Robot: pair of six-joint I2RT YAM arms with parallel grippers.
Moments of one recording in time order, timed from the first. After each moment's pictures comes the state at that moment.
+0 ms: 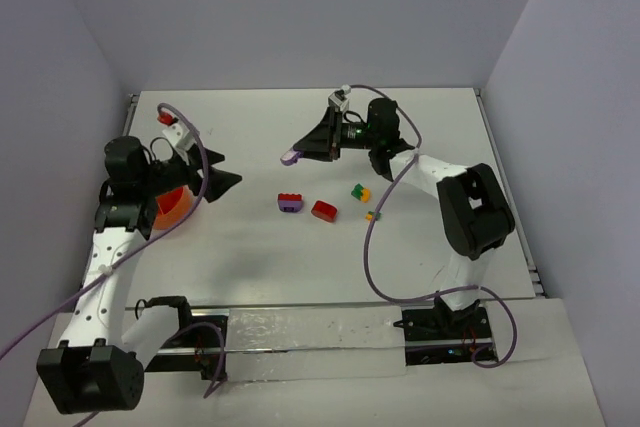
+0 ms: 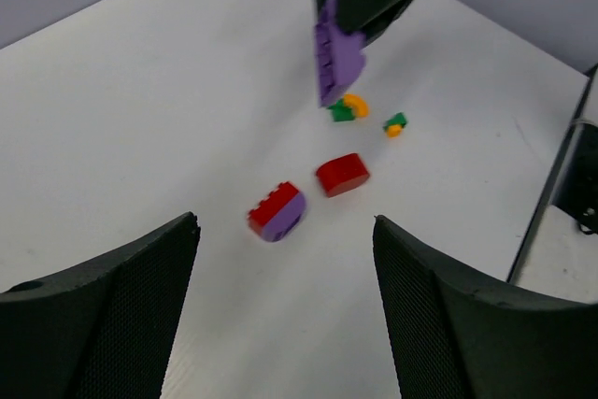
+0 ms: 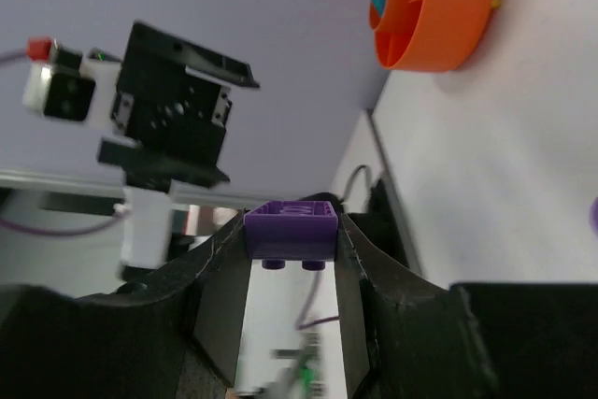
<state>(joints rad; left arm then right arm) 0.05 0.95 0.86 -0.21 0.96 0.10 0.42 1.79 1.17 0.56 -1.03 1.20</state>
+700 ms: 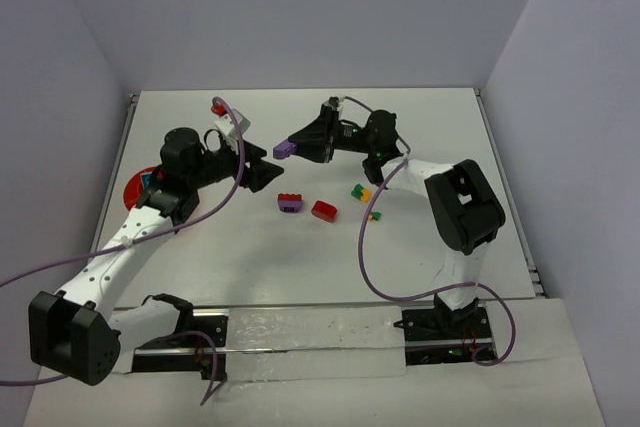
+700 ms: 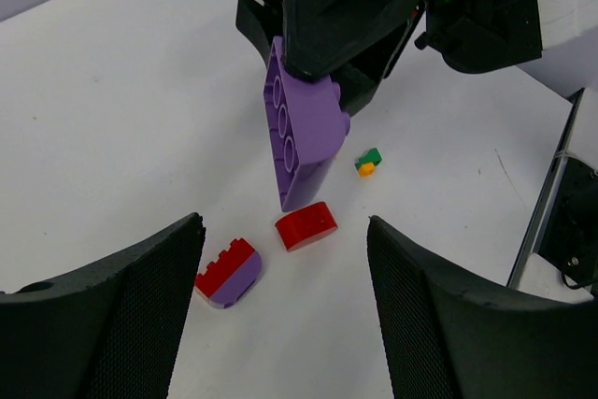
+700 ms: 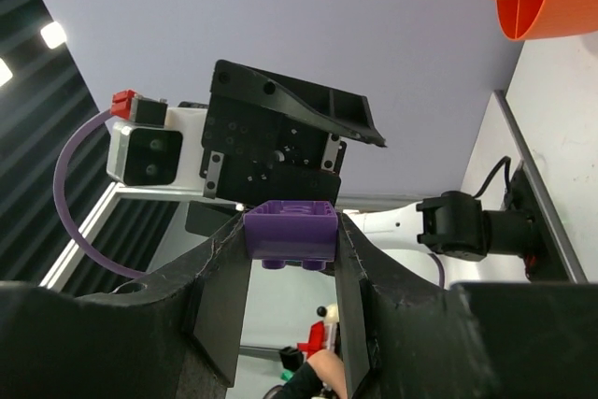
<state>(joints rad) -0.37 1.11 0.87 0.02 0.61 -0.09 0.45 1.87 1.10 1.03 -1.00 1.84</state>
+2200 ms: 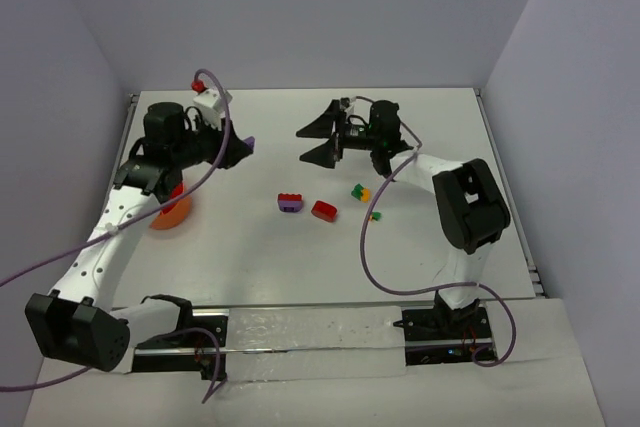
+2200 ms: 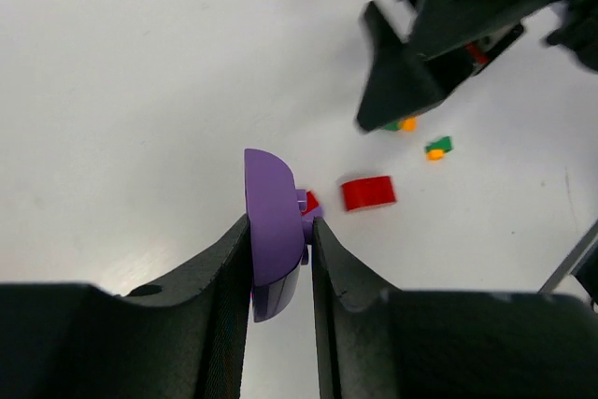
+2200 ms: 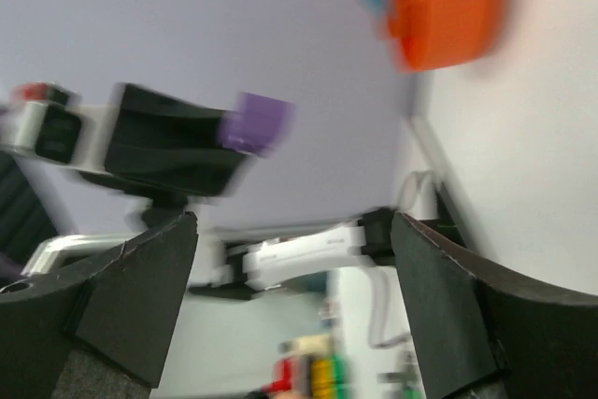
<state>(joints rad) -0.29 1.17 1.12 -0.35 0.47 -0.04 0.40 1.87 1.11 0.78 -1.00 1.64</state>
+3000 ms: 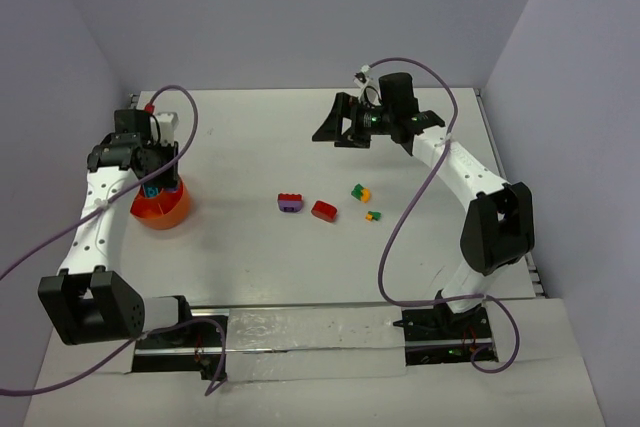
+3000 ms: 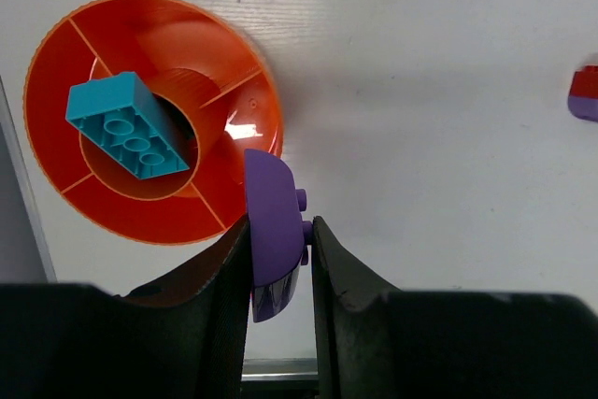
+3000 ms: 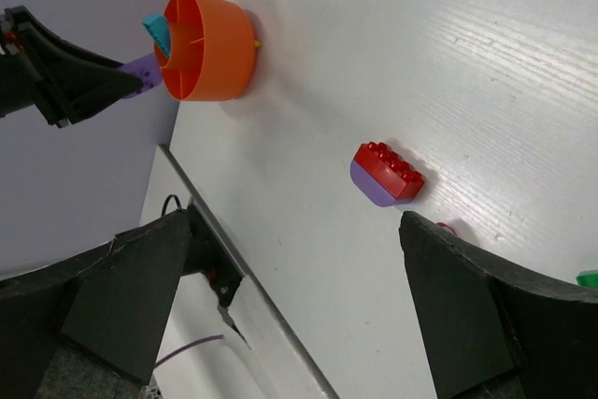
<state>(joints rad) 0.05 1.30 1.23 -0.92 0.04 0.09 0.34 1.67 1.43 -0.35 -0.67 0.54</state>
